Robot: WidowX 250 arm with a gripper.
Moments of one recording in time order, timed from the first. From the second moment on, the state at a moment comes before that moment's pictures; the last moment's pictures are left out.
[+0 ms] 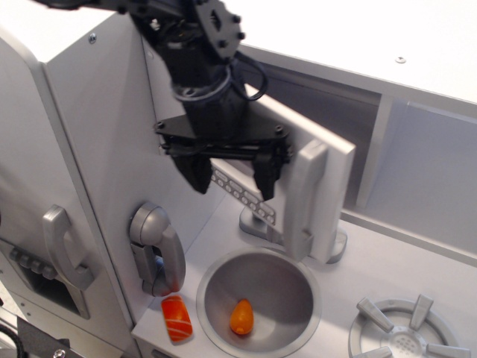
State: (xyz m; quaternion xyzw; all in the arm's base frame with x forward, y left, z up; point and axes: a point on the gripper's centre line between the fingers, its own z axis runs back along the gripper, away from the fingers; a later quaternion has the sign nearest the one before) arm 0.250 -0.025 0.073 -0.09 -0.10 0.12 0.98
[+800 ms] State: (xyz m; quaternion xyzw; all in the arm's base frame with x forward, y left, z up) arm 0.286 -0.037 0.089 -0.13 -0.20 0.18 0.95
